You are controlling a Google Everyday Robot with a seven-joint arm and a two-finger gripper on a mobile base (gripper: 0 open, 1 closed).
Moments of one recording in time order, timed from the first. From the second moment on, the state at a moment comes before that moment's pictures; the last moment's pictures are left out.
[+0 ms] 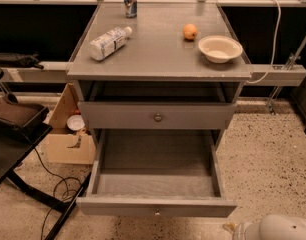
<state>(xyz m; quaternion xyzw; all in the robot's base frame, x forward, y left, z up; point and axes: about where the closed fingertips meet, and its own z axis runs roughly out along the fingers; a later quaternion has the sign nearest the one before) 0.308 -0.234 0.446 -0.55 0.82 0.10 0.14</state>
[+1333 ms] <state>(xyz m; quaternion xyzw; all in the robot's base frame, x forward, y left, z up) 0.378 -0.162 0.261 -0.59 0.73 0.23 0.24</state>
